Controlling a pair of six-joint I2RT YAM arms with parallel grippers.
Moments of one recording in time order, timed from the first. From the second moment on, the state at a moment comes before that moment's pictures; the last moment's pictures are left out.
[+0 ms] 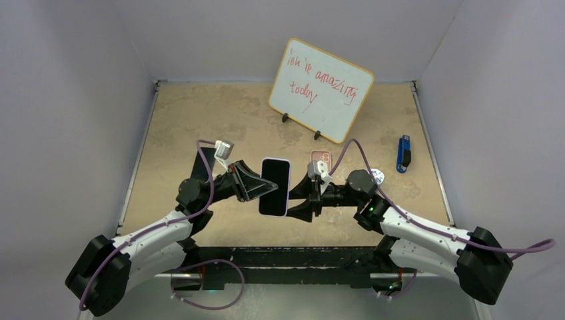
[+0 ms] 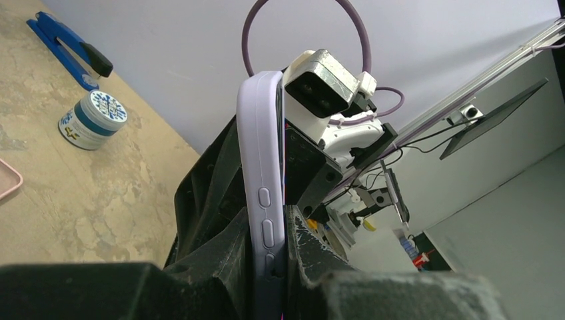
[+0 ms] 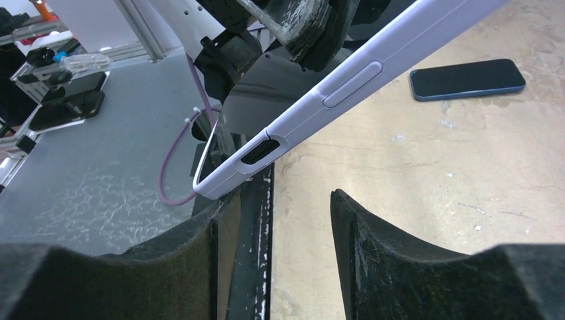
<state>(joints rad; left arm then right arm) -0.62 0.95 0.26 1.08 0.63 -1.19 0.84 0.97 0.42 0.55 -0.75 0.23</state>
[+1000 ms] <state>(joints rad) -0.61 0.88 0.26 0.98 0.57 -1.09 0.86 1.04 0.42 0.67 -0.80 0.38</state>
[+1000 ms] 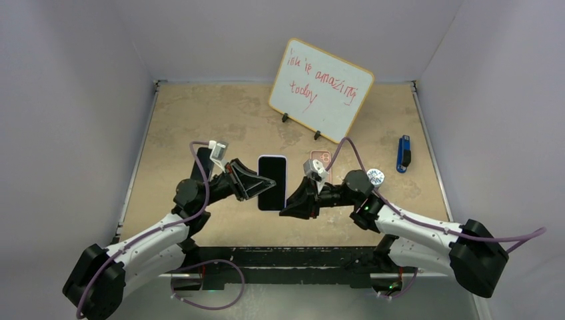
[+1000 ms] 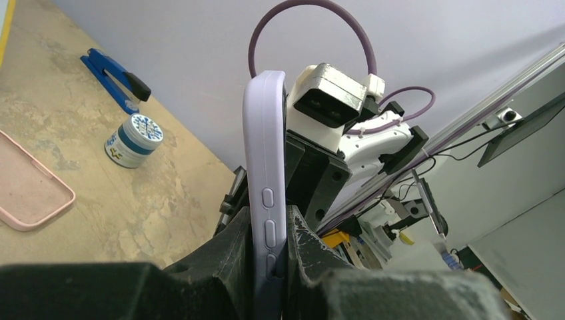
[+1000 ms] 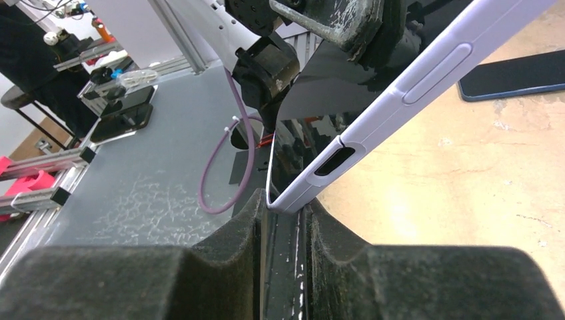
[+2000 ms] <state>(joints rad) -0.59 0.98 0.25 1.18 0.59 -1.26 0.84 1.04 0.51 0.47 -0.81 0.09</state>
